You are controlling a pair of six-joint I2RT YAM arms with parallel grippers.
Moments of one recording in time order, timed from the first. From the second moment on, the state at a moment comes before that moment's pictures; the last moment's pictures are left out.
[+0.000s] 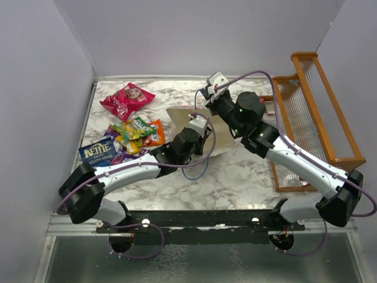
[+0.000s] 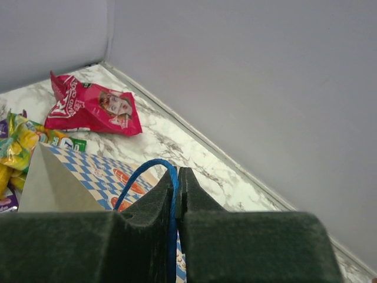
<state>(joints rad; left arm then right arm) -0.95 1.43 0.89 0.12 -0.37 -0.26 0.82 1.32 1.25 0.14 0.17 -0.36</state>
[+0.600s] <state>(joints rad) -0.95 0.92 0.86 -0.05 -0.26 -0.19 0.73 1.42 1.45 0.04 0.19 -0.31</state>
